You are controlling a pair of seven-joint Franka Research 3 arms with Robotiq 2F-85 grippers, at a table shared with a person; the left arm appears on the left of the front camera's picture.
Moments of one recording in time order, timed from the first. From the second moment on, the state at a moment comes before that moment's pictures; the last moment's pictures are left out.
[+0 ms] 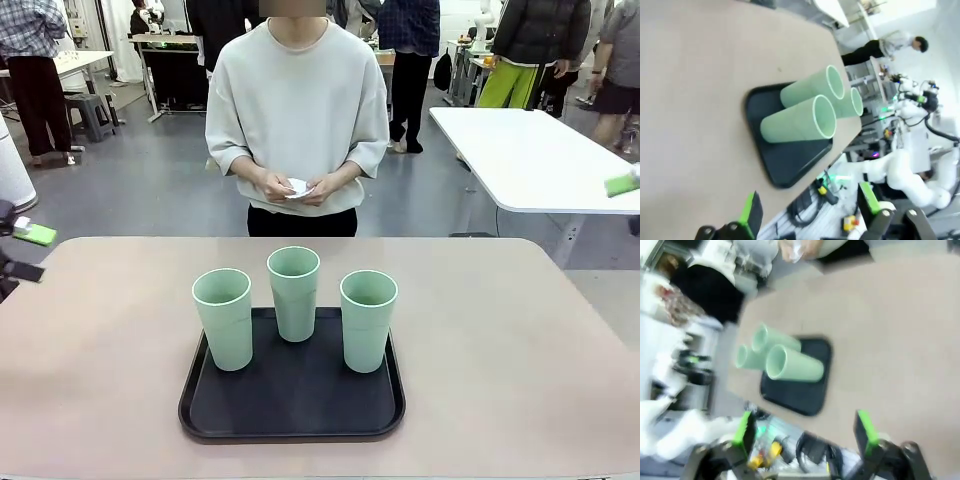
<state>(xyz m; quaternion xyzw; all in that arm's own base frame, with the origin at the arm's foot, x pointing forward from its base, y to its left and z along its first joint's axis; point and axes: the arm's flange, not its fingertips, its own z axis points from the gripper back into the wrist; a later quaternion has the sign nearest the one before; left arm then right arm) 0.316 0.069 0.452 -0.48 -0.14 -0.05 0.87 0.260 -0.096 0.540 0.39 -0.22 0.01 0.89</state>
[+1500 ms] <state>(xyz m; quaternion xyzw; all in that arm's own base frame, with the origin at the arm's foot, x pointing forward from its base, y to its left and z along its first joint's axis) 0.288 0.084 0.469 -0.45 -0.11 0.00 0.89 0.243 -0.176 0.420 0.44 -0.13 0.00 0.89</state>
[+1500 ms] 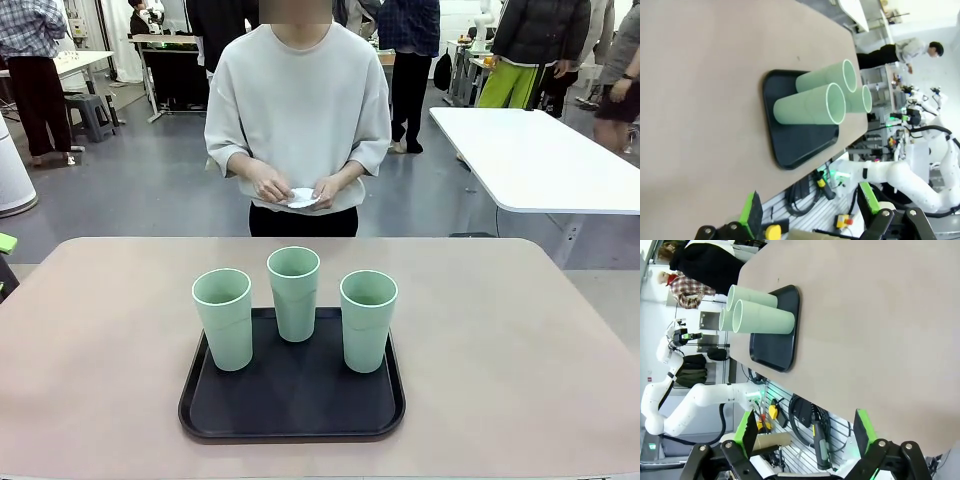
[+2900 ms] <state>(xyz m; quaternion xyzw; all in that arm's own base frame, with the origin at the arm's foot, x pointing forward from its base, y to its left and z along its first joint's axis) 0.299 0.076 0.475 -0.43 -0.11 -0.11 0.89 0.241 -0.178 0.419 0.44 -0.12 0.00 0.89</state>
